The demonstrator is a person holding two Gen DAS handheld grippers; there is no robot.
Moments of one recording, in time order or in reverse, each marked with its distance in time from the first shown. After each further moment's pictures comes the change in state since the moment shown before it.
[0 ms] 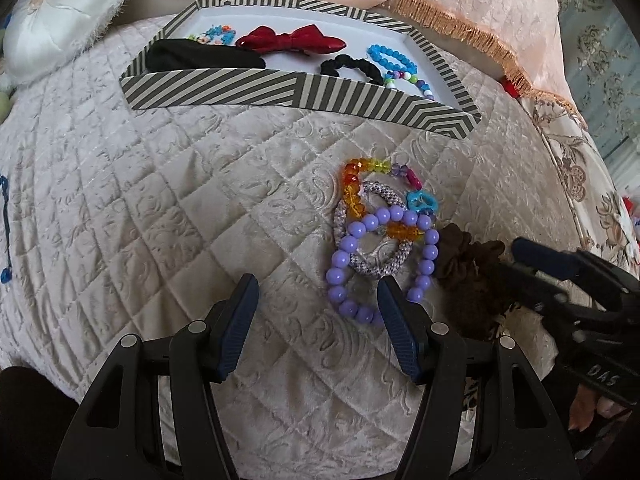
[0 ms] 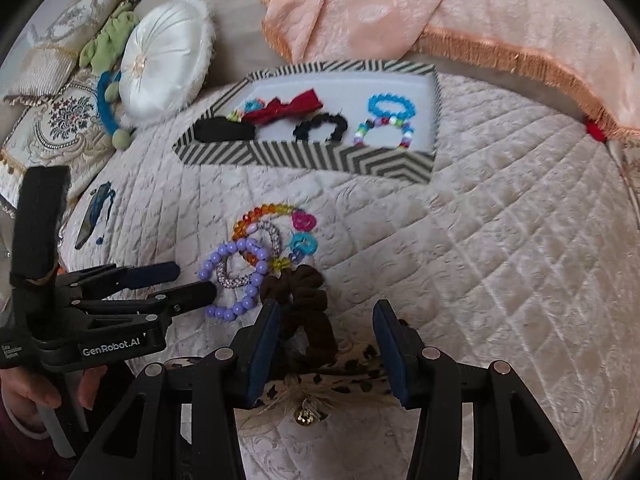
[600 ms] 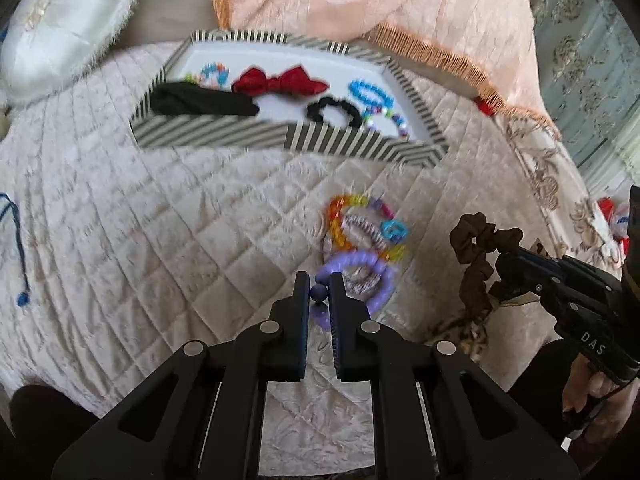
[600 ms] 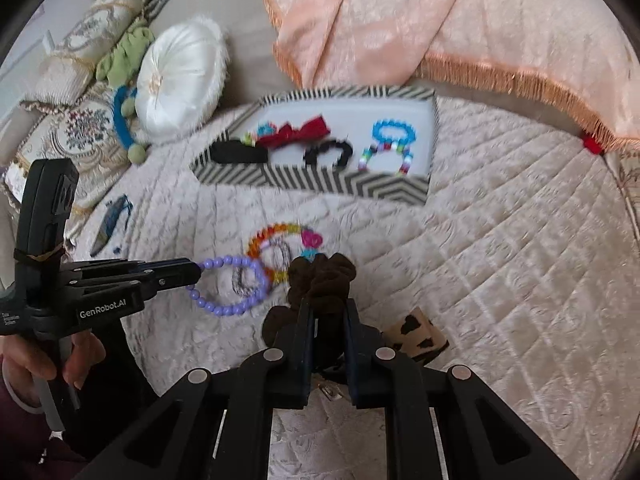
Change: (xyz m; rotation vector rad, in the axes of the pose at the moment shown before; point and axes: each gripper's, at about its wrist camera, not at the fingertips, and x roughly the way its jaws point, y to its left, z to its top) left arm -0.041 0.008 0.012 0.027 -0.075 -0.069; right arm -0.042 -0.004 0.001 -0.005 -0.126 0.023
